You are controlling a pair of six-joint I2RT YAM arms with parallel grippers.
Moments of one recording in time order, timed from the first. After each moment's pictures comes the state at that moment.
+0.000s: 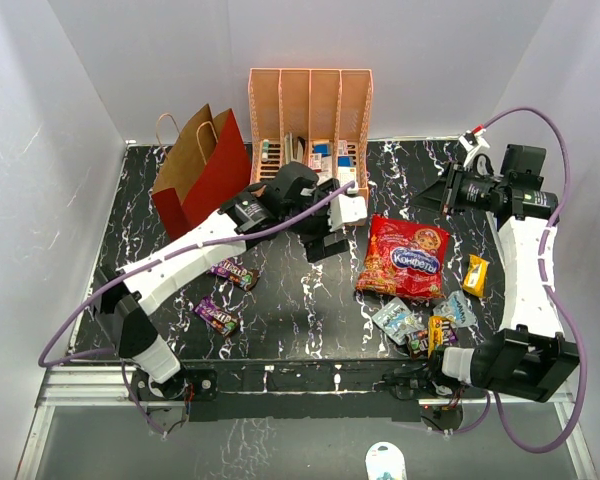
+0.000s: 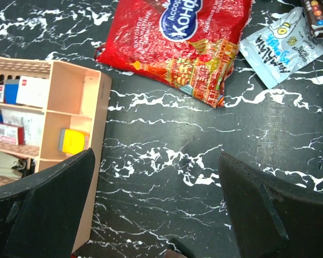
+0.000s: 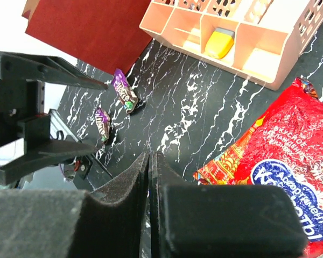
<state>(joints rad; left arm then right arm) -0.88 1.60 1.56 -0.61 0.30 0.57 -0.26 1.26 1.34 -0.83 -1.03 0.02</state>
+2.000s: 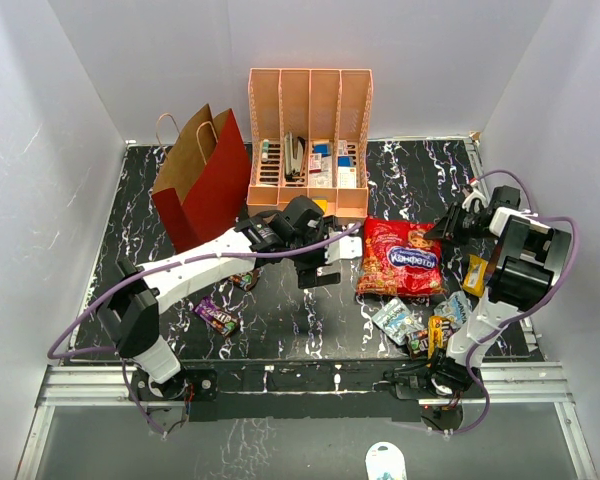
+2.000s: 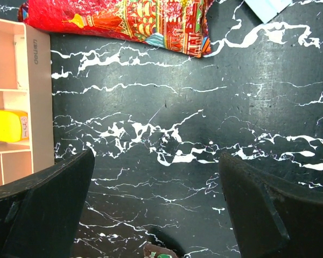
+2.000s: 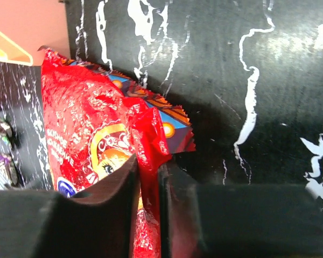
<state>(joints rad) -0.91 1.62 1.31 -0.54 0.28 0.66 -0.44 1.87 1.11 -0.40 -0.79 -0.05</state>
